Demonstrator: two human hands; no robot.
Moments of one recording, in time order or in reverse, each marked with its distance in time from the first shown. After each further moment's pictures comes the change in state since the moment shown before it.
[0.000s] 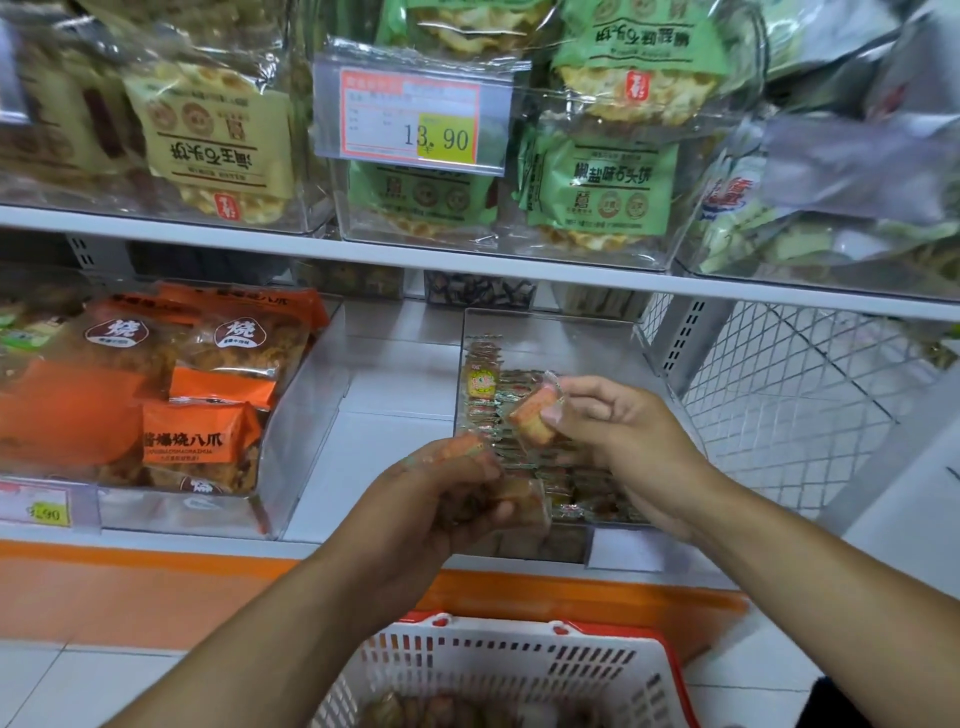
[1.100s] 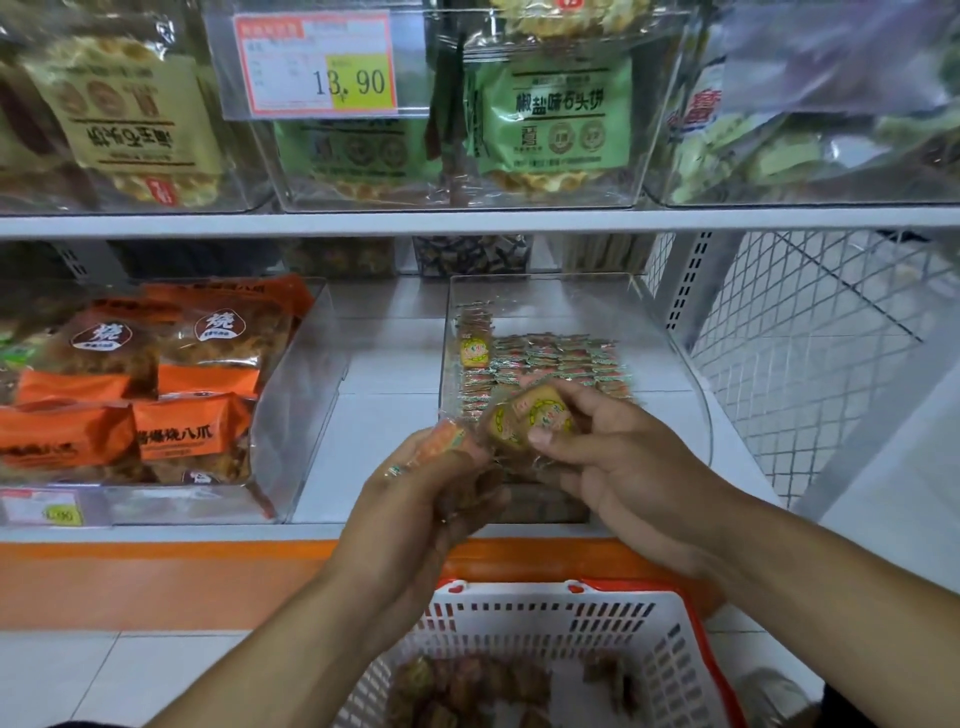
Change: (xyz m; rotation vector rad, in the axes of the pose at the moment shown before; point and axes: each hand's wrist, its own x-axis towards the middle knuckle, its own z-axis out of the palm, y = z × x) left_hand -0.007 -0.030 0.004 0.014 0.098 0.150; right_hand -0.042 0.009 0.011 0.334 -0.124 0.220
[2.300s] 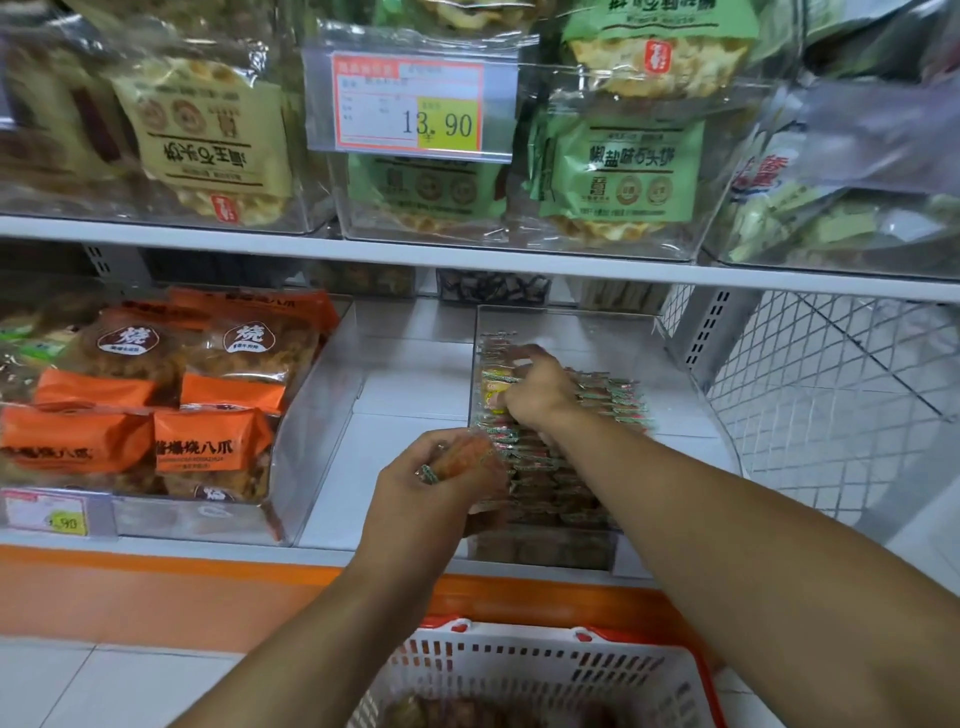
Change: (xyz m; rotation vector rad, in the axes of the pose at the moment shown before) left_hand 0.022 0.014 -0.007 0.282 0.111 0.151; right_hand 0.199 0.016 -0.007 -0.875 0.437 -0.085
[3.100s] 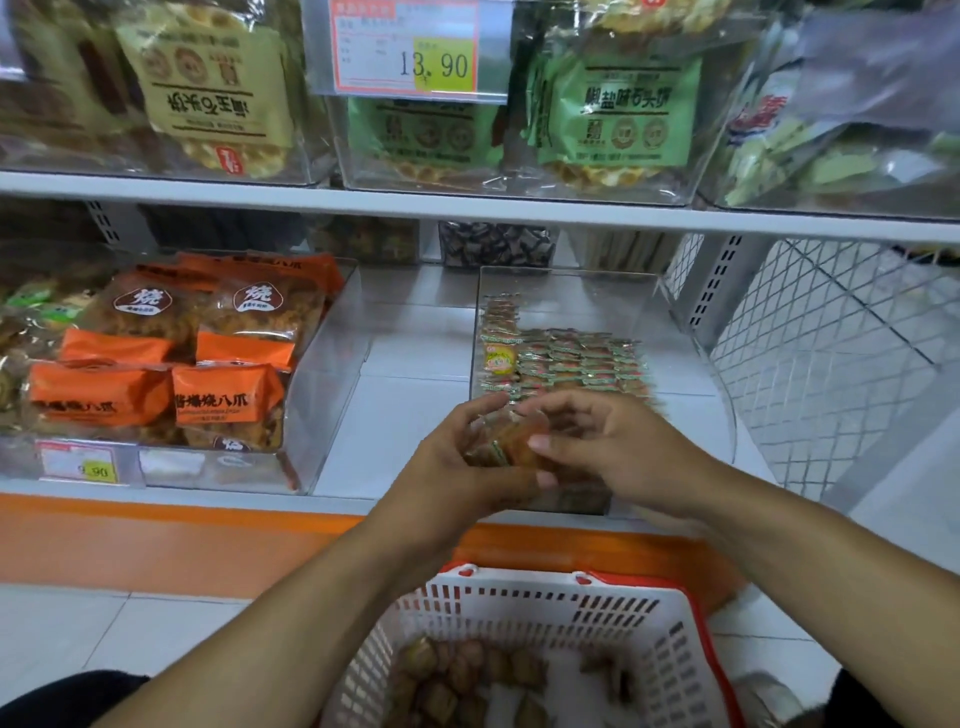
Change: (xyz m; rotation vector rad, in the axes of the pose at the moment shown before) left_hand -0.016 -0.005 0.002 0.022 -0.238 -0.076; right_hand -0.170 -0.005 -0.078 0.317 -0.434 -0.070
